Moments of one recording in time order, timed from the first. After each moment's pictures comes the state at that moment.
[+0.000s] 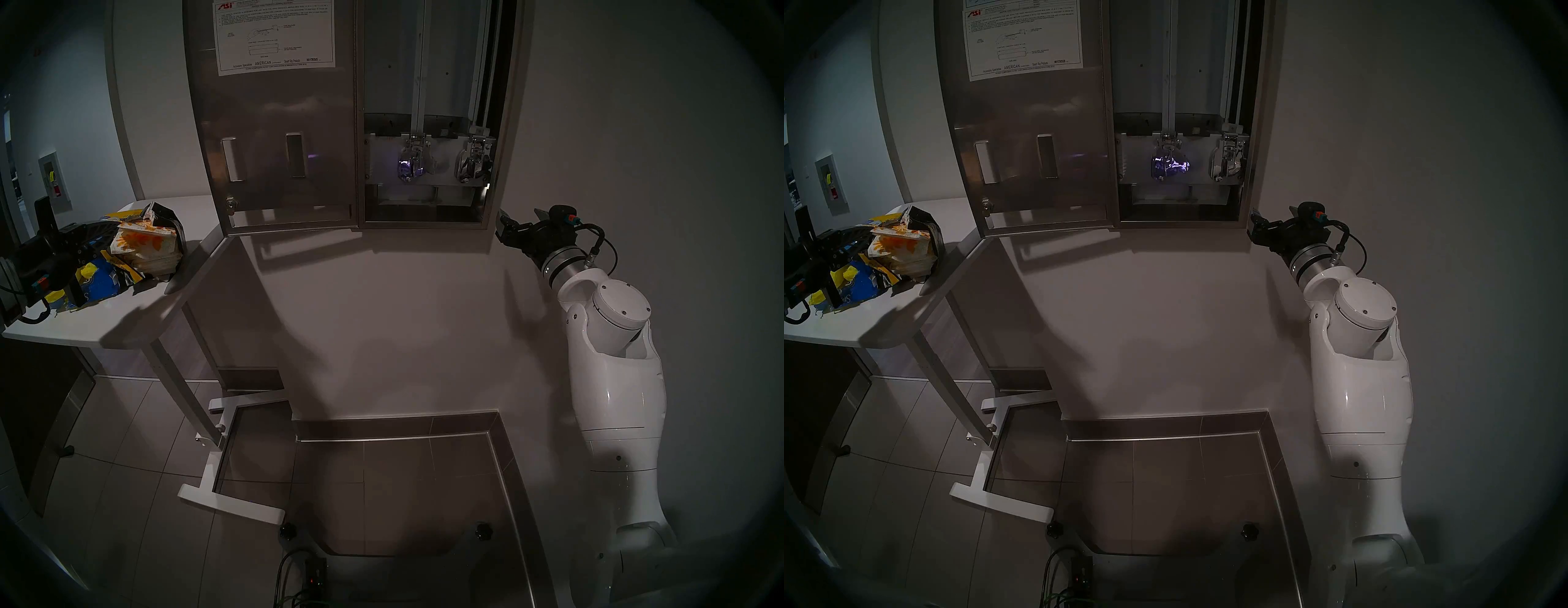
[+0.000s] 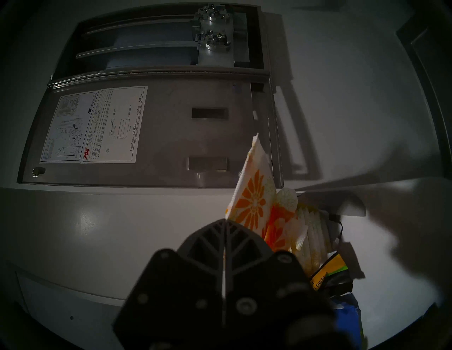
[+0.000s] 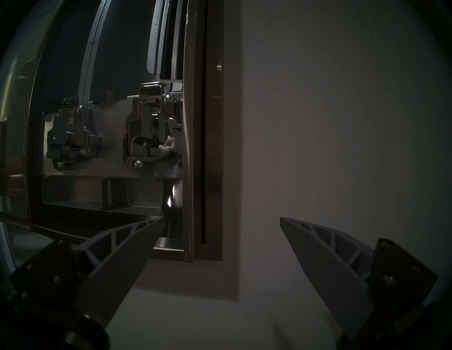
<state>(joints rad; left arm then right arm) 1.70 -1.04 -2.62 -2.13 0.19 -0.52 -1.16 -1.32 -1.41 1.70 -1.79 0.17 0.32 0.24</state>
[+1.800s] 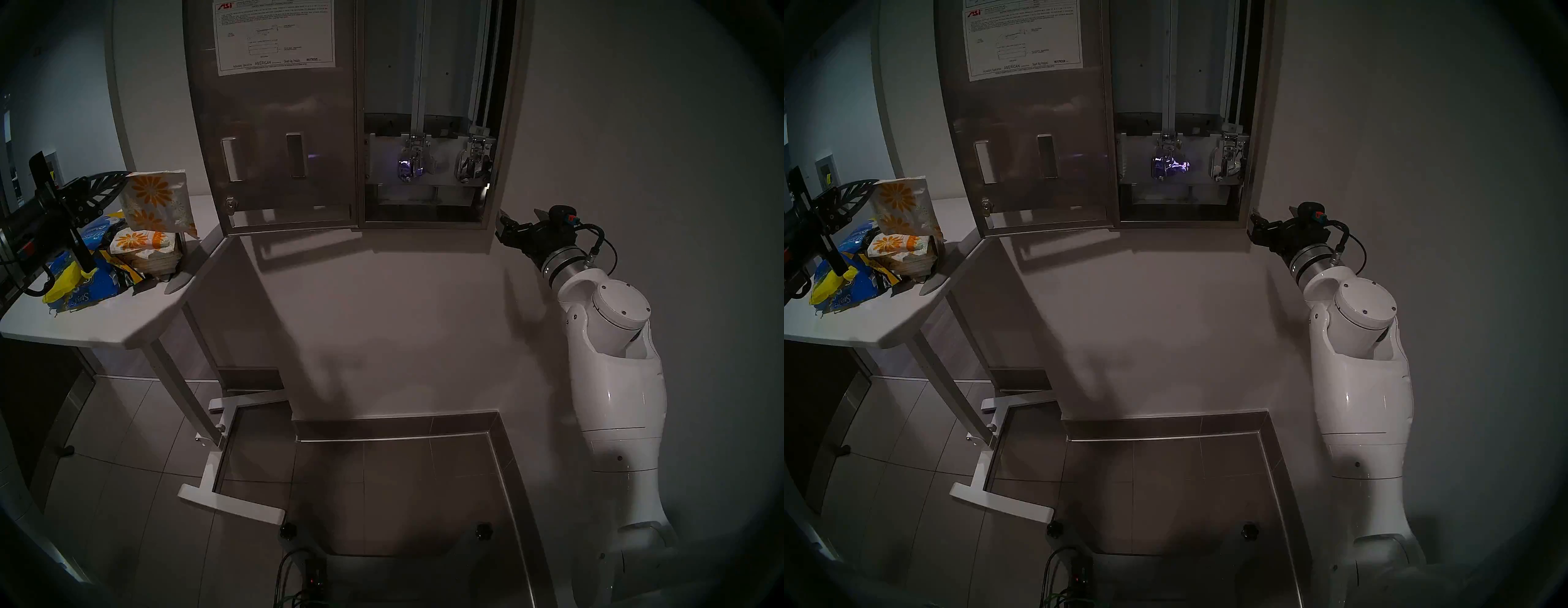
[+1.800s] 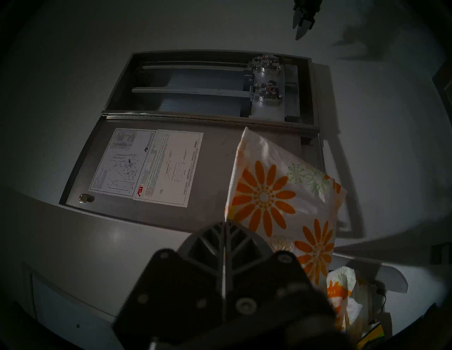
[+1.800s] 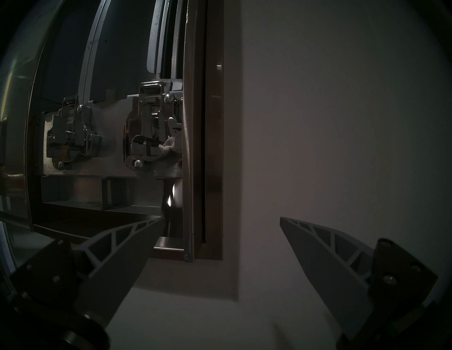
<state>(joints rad) 1.64 -1.05 -2.59 -2.21 0.00 -0.41 -1.13 -1.32 -1.40 1.70 -1.79 0.18 0.32 0.23</state>
